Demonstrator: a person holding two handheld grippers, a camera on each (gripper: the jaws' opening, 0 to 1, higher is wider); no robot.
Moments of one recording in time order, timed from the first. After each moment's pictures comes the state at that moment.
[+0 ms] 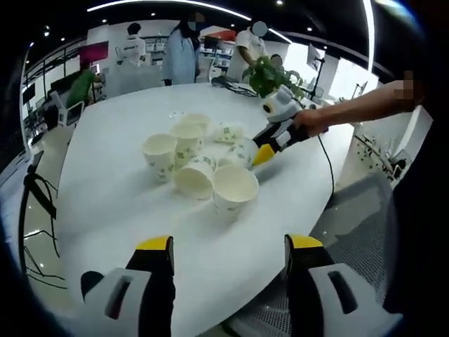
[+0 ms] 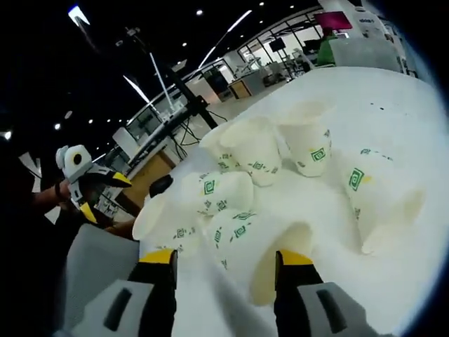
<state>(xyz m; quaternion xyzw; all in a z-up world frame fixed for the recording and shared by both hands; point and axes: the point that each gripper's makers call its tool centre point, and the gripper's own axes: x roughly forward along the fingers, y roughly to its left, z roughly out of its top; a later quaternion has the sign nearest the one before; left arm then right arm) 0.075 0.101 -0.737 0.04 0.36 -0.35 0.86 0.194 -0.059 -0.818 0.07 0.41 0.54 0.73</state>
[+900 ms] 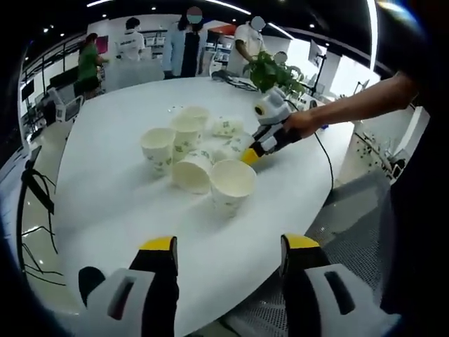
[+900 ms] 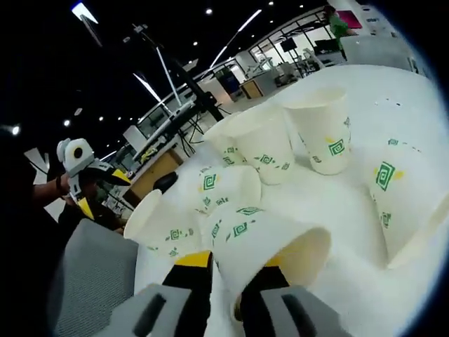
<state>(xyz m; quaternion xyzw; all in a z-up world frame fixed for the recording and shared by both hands) 0.073 0.099 -0.745 0.04 0.38 -0.35 0.85 0.203 -0.047 -0.840 0.07 0.40 0.57 0.72</state>
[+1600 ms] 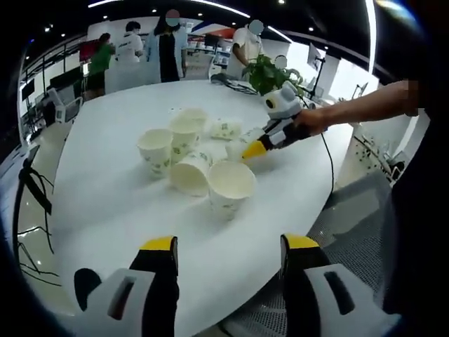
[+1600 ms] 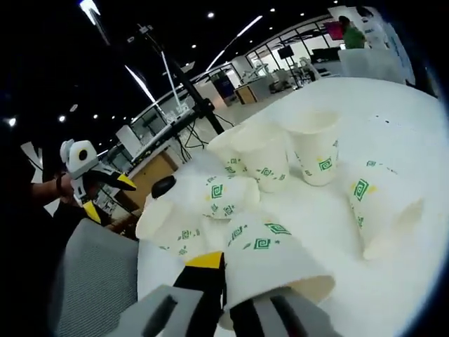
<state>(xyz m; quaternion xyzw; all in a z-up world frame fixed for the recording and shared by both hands) 0.075 0.096 -0.747 0.03 0.37 -0.35 0.86 0.193 -0.065 -0.806 0.05 0.39 0.54 0.75</state>
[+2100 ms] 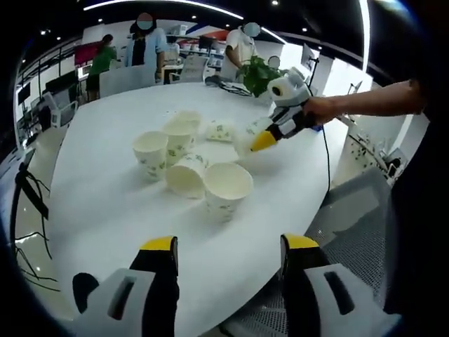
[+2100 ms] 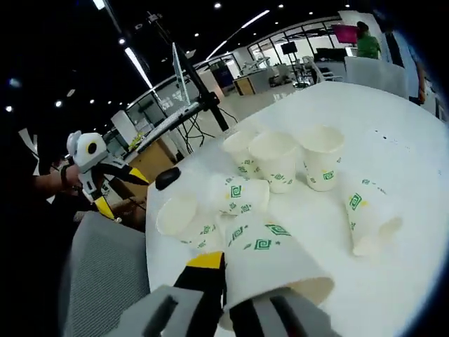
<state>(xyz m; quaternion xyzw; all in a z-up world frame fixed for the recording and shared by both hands) 0.074 0.098 -0.749 0.03 0.36 -0.37 0.86 0.169 -0.059 -0.763 -0.01 0.40 0.53 0.75</state>
